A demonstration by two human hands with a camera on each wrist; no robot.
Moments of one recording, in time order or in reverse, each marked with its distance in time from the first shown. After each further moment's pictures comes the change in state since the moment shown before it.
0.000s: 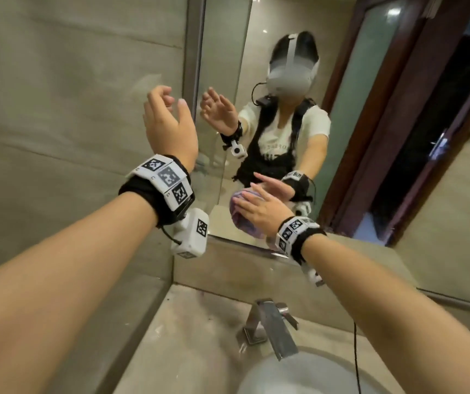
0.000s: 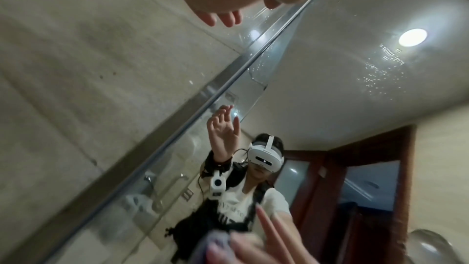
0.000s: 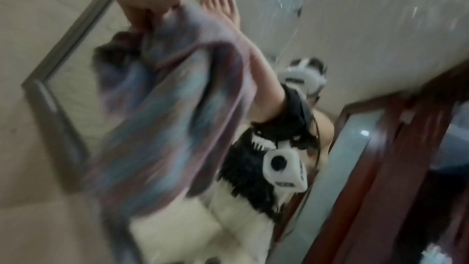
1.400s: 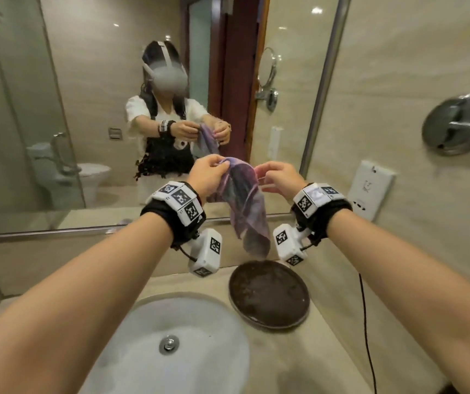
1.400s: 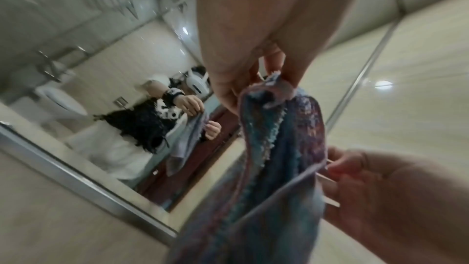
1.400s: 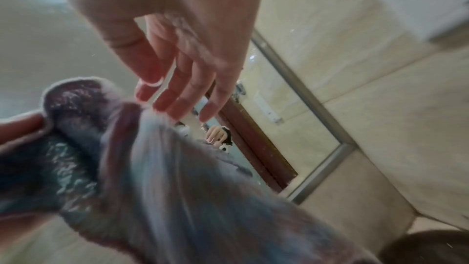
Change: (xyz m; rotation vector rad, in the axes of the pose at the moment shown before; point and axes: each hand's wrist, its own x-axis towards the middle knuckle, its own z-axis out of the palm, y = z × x) left_hand -0.382 0.255 0.169 -0.256 -1.130 -0.342; right_hand -0.463 -0.088 -0.164 1.224 0.710 1.459
